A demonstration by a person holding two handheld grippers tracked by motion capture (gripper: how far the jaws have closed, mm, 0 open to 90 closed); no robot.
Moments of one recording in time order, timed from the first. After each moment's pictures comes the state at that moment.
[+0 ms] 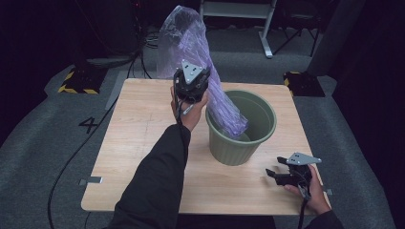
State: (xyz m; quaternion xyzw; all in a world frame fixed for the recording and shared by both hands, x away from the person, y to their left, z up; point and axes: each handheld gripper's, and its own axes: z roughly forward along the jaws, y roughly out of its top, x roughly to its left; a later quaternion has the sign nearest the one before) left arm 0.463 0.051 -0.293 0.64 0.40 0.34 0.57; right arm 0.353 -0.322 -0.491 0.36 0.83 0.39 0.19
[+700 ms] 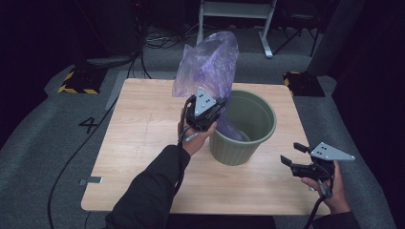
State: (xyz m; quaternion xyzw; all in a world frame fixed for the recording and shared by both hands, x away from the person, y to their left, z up) left arm 0.409 0.034 -0.330 0.71 0.29 0.27 0.58; right arm 0.336 -0.341 -0.407 0.34 0.78 0.46 0.26
